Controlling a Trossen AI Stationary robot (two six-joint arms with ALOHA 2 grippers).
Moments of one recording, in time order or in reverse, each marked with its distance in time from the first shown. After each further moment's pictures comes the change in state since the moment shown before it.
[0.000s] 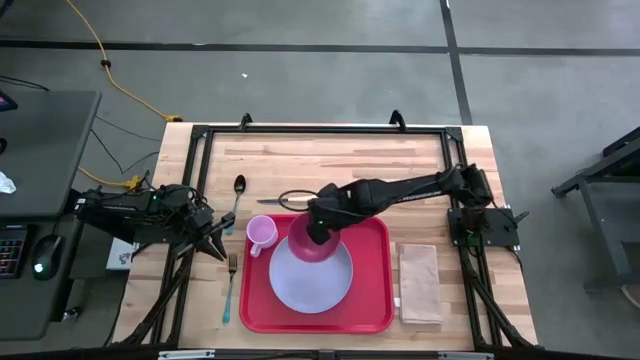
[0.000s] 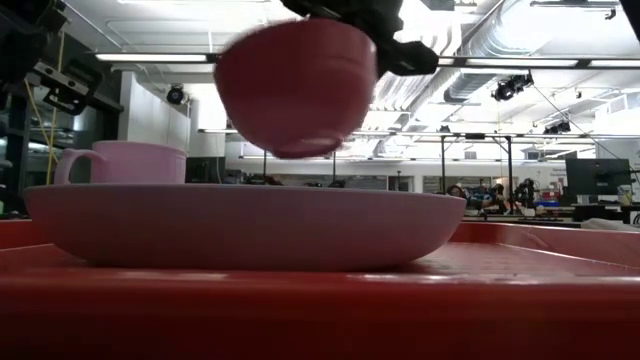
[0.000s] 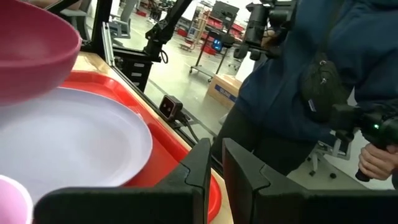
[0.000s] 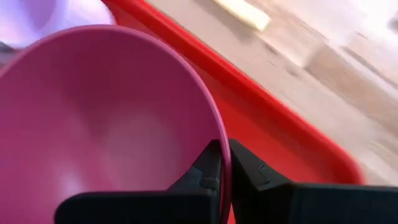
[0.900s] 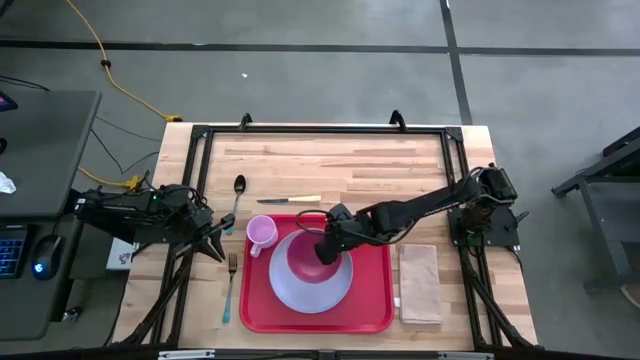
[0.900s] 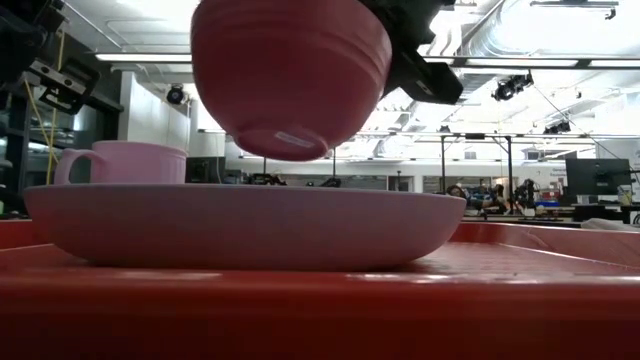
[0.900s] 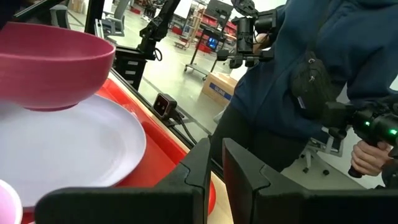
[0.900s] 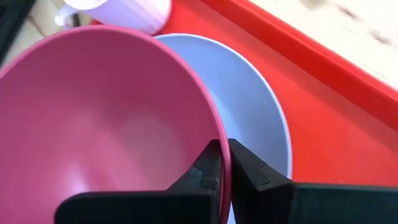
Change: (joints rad) left arm 0.000 0.000 0.000 0.001 0.026 -0.005; right arm 0.119 -0.148 -0.378 0.456 0.014 0.076
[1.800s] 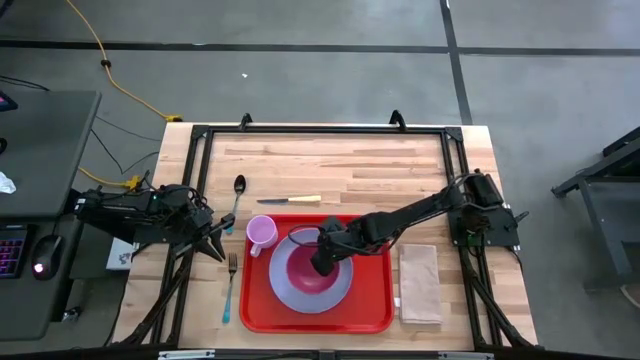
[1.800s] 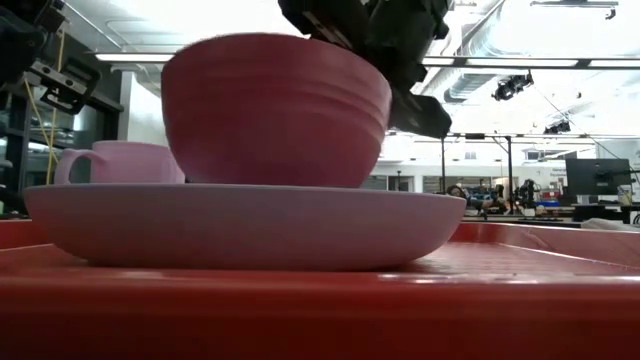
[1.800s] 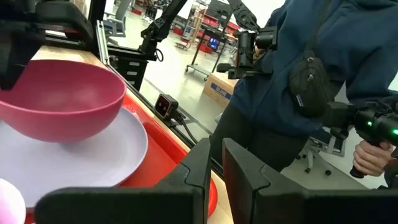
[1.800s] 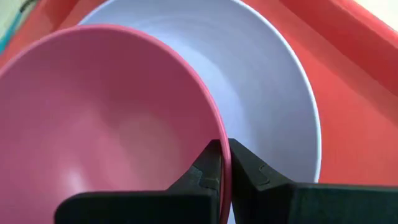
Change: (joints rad) left arm 0.000 0.000 0.000 0.001 -0.005 0.004; right arm 0.017 0.119 0.001 0.057 -0.035 -0.086
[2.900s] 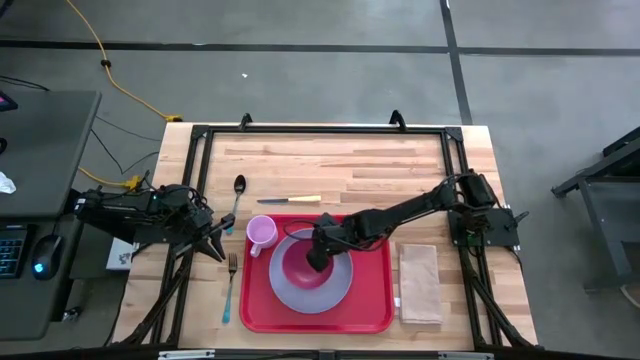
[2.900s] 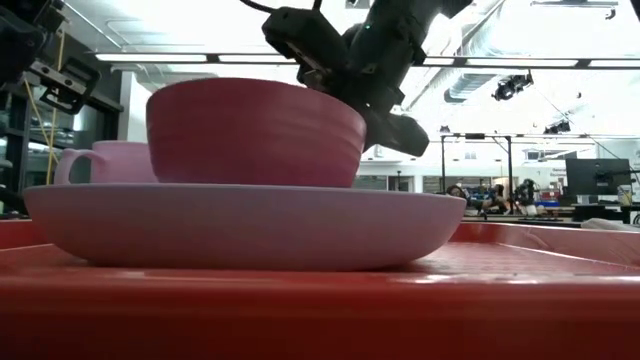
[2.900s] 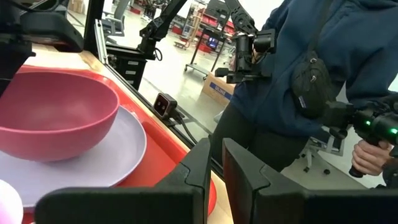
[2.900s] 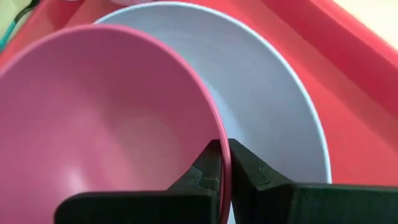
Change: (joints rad) left arm 0.000 0.000 0.000 -0.004 0.004 0.001; right arm -0.041 0.047 0.000 0.077 -0.014 -0.068
